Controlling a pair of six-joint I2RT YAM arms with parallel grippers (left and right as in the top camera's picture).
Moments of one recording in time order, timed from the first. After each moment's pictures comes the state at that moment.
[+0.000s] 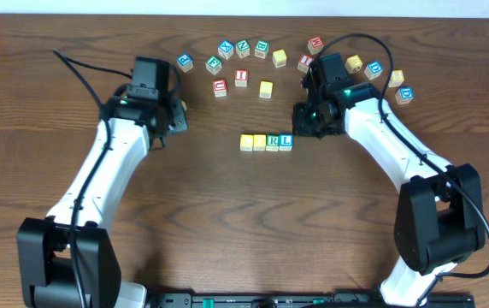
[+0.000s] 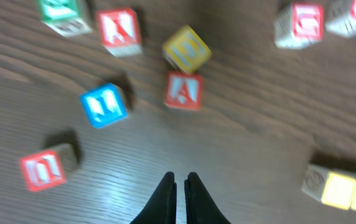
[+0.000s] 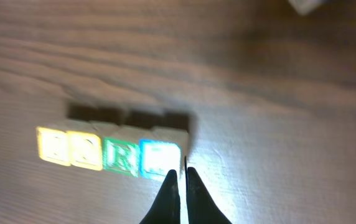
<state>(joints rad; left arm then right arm) -0.17 1.64 1.23 -0.71 -0.06 -0.39 0.32 1.89 1.39 -0.74 -0.18 0.34</state>
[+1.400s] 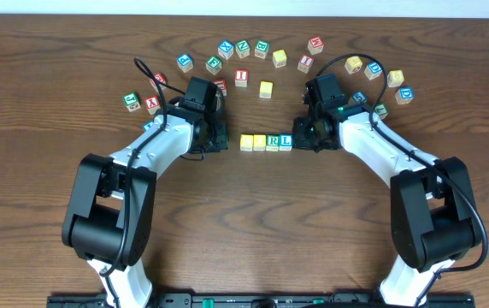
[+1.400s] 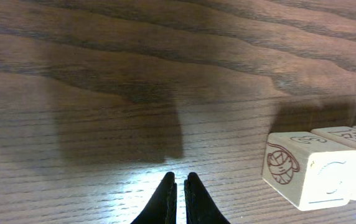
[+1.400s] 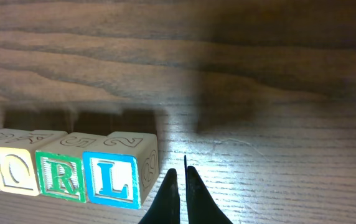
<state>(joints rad) -0.31 1.91 1.19 -0.52 0.17 -0.35 0.33 1.91 1.23 -0.57 -0.14 0.40</state>
